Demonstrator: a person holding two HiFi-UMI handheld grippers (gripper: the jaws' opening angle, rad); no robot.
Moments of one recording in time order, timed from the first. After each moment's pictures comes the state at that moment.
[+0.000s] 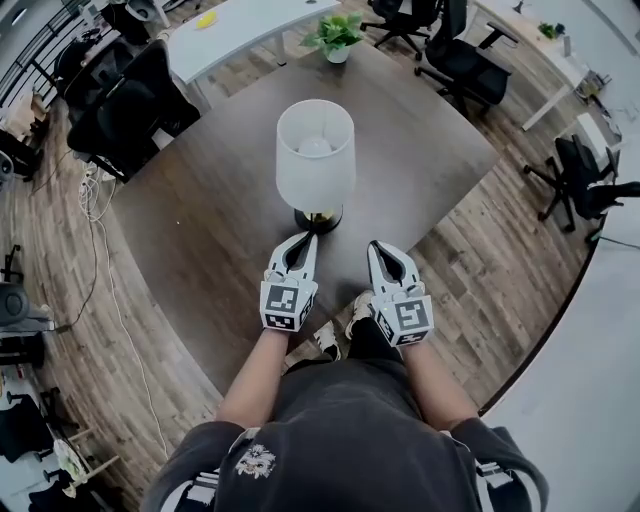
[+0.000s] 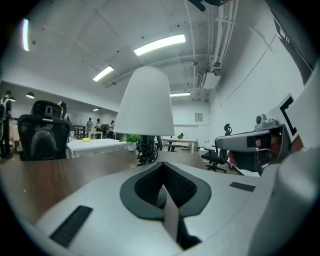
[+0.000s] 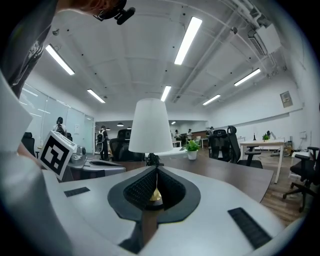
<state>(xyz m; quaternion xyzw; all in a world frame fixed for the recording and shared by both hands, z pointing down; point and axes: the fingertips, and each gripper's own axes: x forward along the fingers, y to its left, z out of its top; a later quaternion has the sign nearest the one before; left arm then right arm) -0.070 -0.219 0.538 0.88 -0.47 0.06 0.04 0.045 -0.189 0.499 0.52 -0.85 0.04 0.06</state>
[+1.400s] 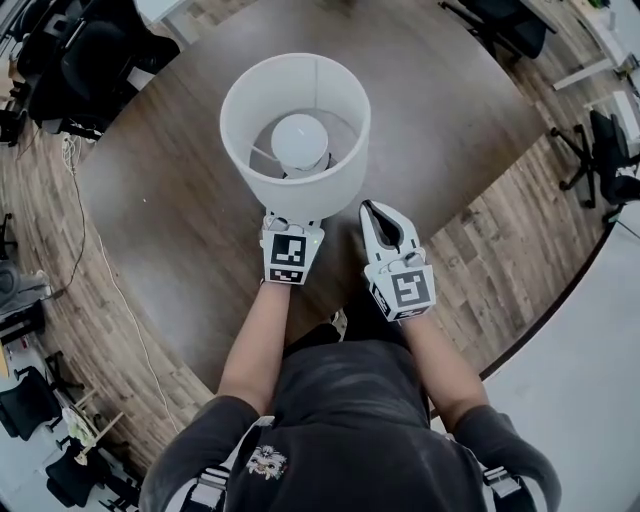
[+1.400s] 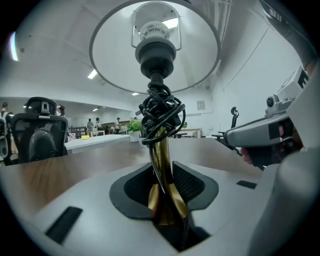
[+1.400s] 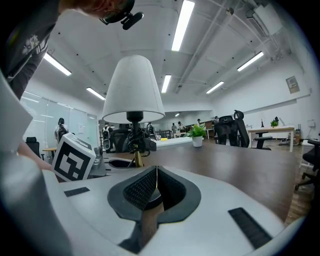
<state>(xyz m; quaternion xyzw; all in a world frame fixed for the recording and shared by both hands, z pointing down) -0.044 -0.327 0.617 0.87 -0.48 0.12 0.02 0.033 -0.272 0.579 0.48 -0.87 0.08 0.08</state>
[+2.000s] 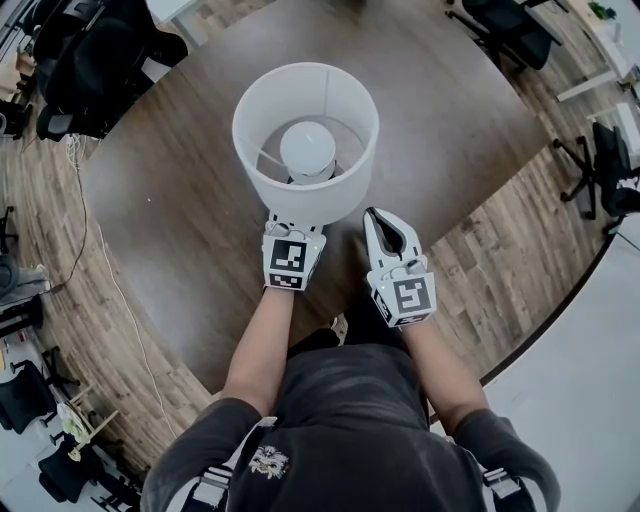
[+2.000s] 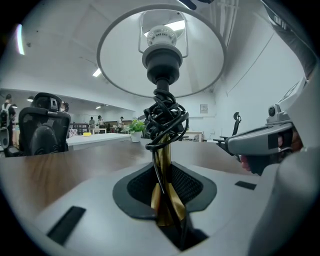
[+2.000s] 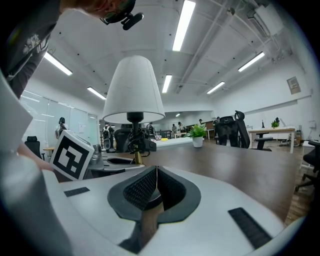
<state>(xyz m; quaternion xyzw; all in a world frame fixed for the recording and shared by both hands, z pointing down) -0.047 -0.327 0.610 0.87 -0.49 0.10 0.04 0.035 -0.275 0.578 0.48 -0.87 0.08 0.08</state>
